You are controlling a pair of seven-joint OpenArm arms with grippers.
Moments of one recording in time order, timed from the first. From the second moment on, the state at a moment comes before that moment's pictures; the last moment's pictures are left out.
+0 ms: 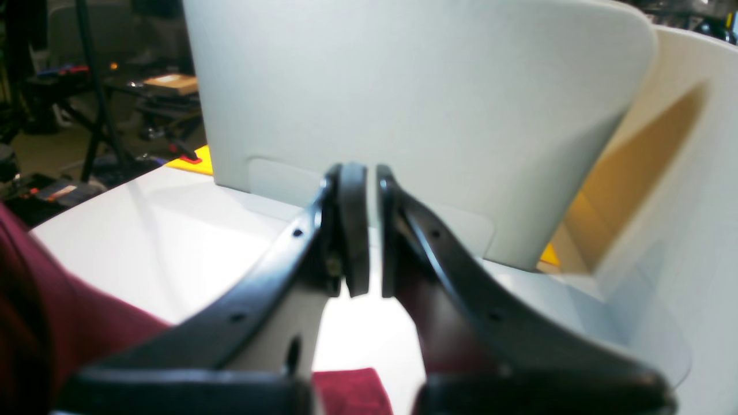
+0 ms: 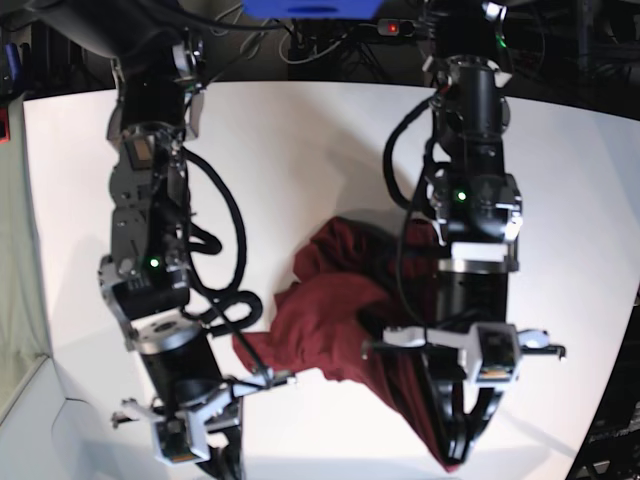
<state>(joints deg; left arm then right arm) -6.7 2.3 6.1 115.9 9.3 0.3 7.2 19.5 -1.1 -5.8 110.5 -0.6 10.5 -28.4</state>
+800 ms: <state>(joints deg) -38.0 2.2 15.6 114.4 9.1 -0.1 26.7 3.1 -1.8 -0.1 112.6 -1.2 10.5 -28.8</state>
